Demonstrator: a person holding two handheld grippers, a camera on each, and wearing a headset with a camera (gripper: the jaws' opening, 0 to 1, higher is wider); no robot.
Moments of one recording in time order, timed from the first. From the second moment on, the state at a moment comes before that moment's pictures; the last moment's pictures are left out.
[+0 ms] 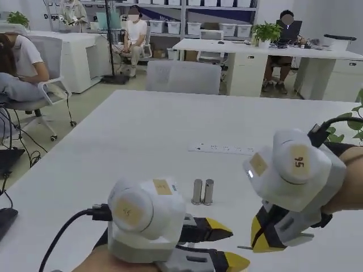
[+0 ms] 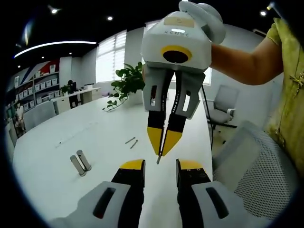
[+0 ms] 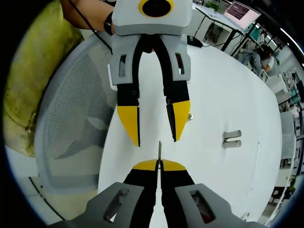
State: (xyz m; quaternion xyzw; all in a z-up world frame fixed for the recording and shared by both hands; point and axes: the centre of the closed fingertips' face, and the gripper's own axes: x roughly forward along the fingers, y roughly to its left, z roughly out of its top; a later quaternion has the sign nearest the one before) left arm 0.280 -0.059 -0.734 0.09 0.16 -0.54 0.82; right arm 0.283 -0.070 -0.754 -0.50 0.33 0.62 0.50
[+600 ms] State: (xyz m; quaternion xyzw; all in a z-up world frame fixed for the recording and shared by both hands) left arm 0.278 -0.065 -0.741 0.13 0.15 -0.55 0.81; right arm 0.273 -0.066 -0.754 -0.50 0.33 0.63 0.49
